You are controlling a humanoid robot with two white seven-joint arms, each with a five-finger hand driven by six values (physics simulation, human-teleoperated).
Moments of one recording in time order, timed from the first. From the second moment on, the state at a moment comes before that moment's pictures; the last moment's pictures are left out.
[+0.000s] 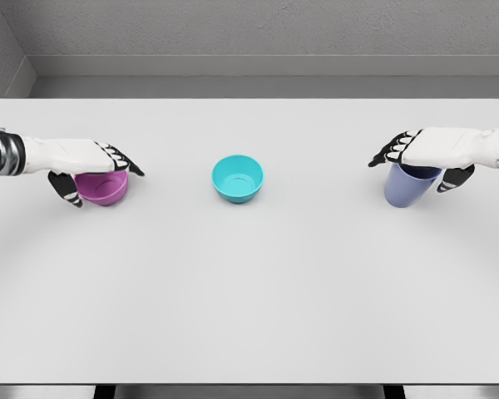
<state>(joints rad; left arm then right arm) -0.94 0.83 -1.02 -1.14 -0.32 -0.61 -0.56 -0.84 -0.92 0.82 -1.33 0.39 -0.61 0.61</state>
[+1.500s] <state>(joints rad) -0.96 0.82 -1.01 -1.14 -0.32 -0.61 -0.56 -0.84 -0.93 0.82 -1.33 0.39 -0.61 0.61</state>
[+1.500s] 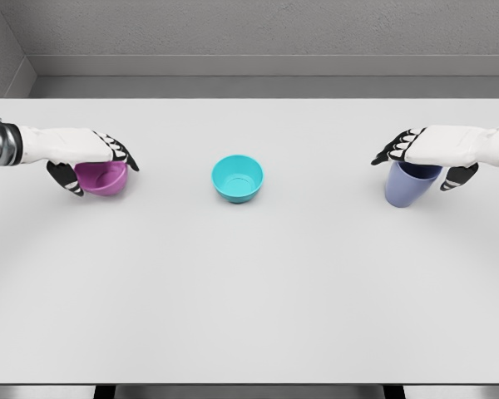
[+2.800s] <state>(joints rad) -1.06 0.69 -1.01 -1.20 -0.35 -0.61 -0.57 -0.84 -0.93 0.82 -1.33 0.39 -0.61 0.61</state>
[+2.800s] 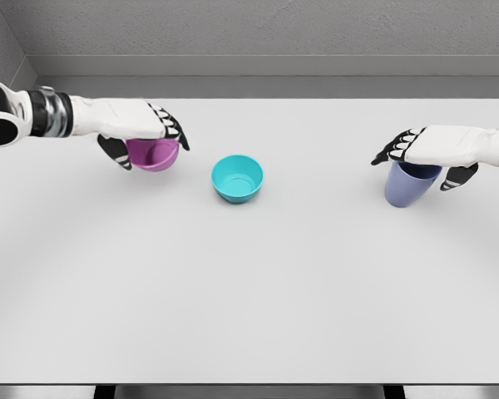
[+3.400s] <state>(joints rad) -1.08 0.60 -1.02 -1.21 -0.35 -0.61 -0.57 -0.84 -0.92 0.82 -1.33 0.39 -0.61 0.61</state>
